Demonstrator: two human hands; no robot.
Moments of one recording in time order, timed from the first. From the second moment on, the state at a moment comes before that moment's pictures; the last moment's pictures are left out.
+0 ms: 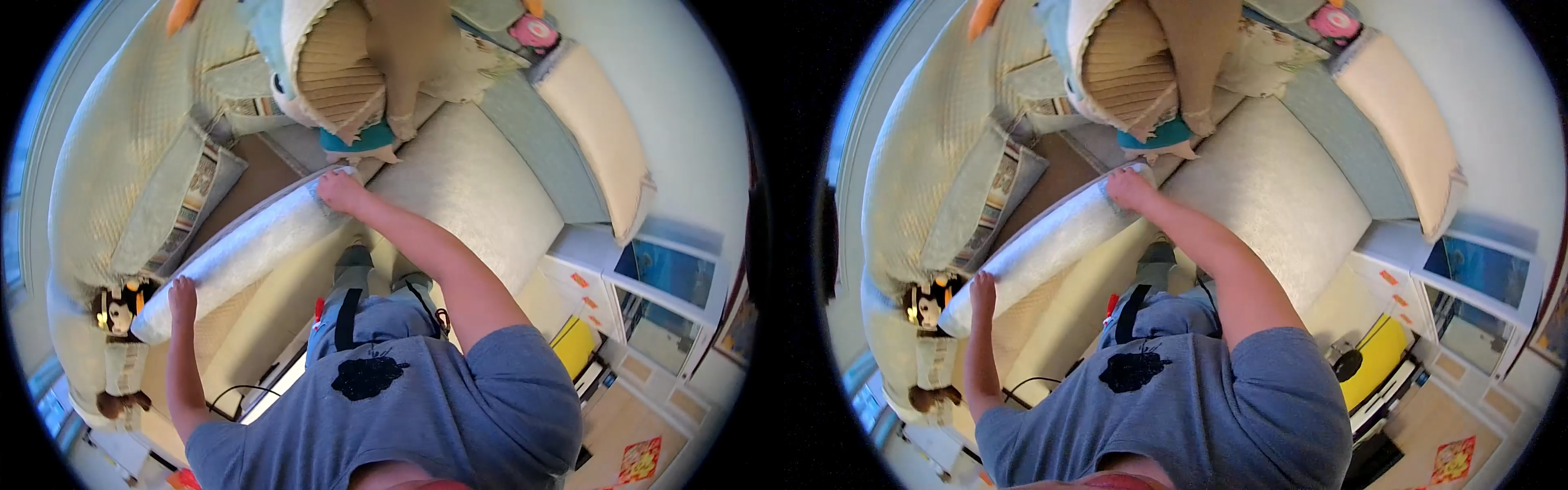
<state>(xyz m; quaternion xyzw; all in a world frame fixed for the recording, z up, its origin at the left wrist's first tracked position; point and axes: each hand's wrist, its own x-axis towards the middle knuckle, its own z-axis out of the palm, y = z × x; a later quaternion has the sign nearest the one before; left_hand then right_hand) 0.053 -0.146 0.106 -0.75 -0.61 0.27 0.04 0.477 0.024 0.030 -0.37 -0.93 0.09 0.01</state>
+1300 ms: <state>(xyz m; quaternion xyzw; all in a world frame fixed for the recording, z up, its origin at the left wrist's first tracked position) 0.367 -0.063 0.196 -0.94 -0.33 0.01 0.02 0.833 -0.175 0.200 -0.64 -0.76 -0.09 0.05</state>
